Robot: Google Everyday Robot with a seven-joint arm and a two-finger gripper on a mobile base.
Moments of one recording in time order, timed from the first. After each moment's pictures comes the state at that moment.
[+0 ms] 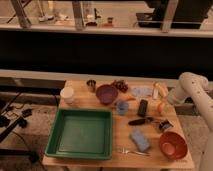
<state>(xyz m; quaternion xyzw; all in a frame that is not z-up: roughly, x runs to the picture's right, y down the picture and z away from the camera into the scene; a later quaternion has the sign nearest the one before) 0.382 0.105 0.871 -0.31 -0.07 0.19 0.93</state>
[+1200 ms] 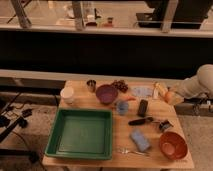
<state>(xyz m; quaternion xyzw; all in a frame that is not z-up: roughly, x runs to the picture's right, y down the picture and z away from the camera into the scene) 0.389 0.036 0.794 -0.19 -0.09 0.21 0.96</state>
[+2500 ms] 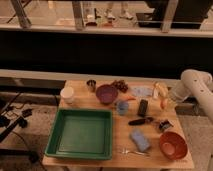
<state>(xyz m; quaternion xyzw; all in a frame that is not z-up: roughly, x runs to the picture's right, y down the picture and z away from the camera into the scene) 0.395 0.084 0.870 -0.26 -0.03 0.17 0.95</state>
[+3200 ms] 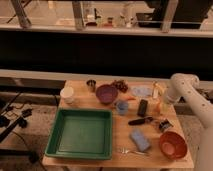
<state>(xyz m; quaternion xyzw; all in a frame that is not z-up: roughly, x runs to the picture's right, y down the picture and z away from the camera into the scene) 0.379 0.107 0.909 -0.29 -0.01 0.14 0.95</state>
